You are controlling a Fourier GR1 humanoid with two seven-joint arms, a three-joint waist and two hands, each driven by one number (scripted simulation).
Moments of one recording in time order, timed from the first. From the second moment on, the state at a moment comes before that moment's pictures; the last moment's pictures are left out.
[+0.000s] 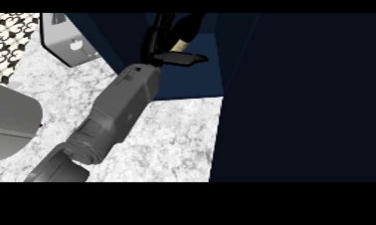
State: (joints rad) left arm -1.11 0.03 -0.24 -0.19 0.64 0.14 -0.70; right arm -0.59 -0.18 -0.06 -2.38 -0.26 -0.05 0.90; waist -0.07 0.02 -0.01
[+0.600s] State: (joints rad) left arm -1.03 0.01 -0.29 -0.46 0.60 0.14 -0.59; right arm -0.56 -0.21 -0.04 -2.40 -0.22 -0.10 0.94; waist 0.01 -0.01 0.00
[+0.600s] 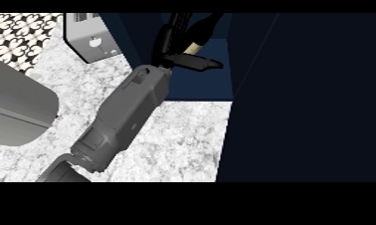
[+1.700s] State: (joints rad) left arm -0.50 0.02 -0.73 -1.45 0.52 0.70 -0.31; right arm -0.61 -0.23 -0.02 -2.40 -0.20 -0.13 0.94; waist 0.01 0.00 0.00
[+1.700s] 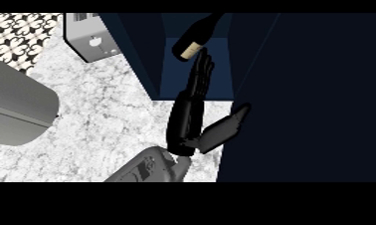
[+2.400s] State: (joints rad) left arm -0.10 0.23 -0.88 -1.93 0.48 0.64 -0.31; right arm -0.63 -0.23 0.04 -2.41 -0.18 -0.15 0.98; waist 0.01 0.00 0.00
